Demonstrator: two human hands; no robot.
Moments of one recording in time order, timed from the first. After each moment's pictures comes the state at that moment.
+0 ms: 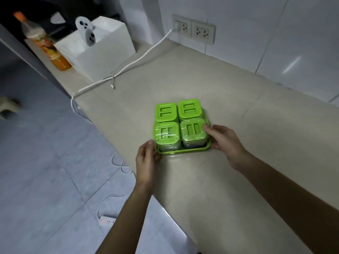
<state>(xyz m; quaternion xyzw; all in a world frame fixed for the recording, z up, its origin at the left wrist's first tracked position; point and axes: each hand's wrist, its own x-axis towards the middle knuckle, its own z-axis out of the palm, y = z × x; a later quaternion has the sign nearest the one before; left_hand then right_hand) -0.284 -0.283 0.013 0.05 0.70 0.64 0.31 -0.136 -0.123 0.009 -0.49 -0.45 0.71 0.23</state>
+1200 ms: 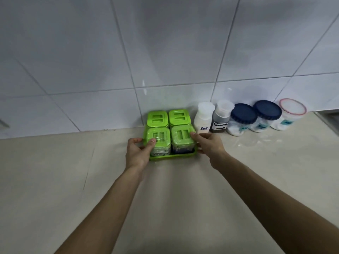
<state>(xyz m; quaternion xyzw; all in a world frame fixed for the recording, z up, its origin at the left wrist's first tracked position) 0.013 0.013 0.002 0.43 0.64 0.40 0.49 0.219 -0.022 0.003 -0.72 -0.28 0.43 0.47</state>
